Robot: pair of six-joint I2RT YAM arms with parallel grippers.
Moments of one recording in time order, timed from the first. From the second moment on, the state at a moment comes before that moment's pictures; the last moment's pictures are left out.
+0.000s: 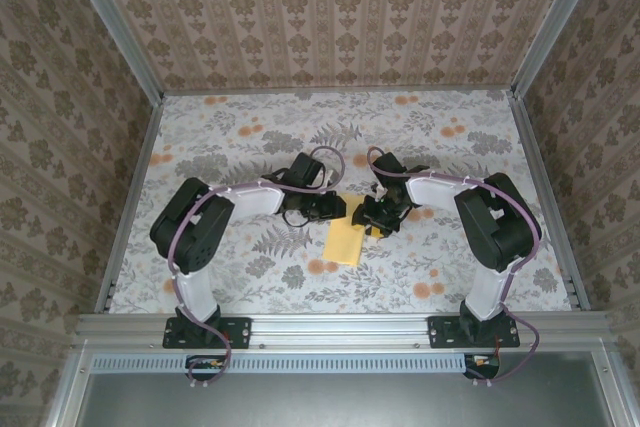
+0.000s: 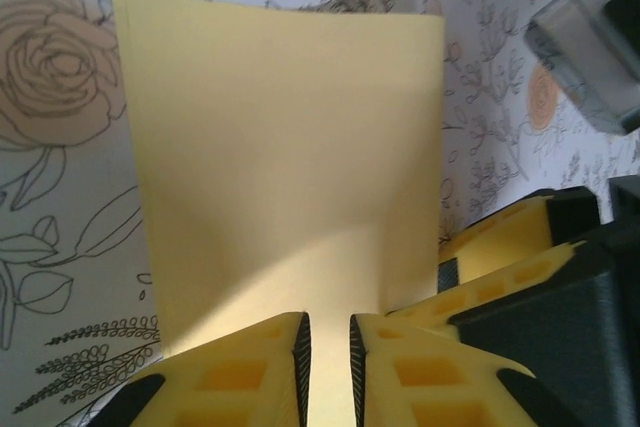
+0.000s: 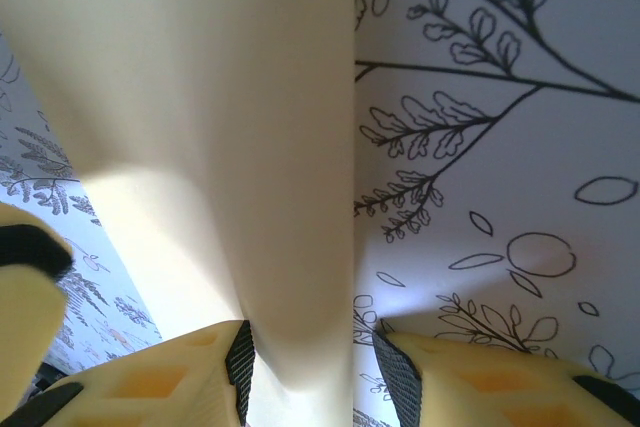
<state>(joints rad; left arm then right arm) -0.71 1.85 1.02 -0.16 0.53 -0.62 0.45 1.83 1.01 -0.56 -0.46 0.76</state>
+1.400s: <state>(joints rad) -0.73 1.88 0.99 -0.15 0.47 -0.62 0.44 1.49 0.89 -0.55 -0.27 0.71</state>
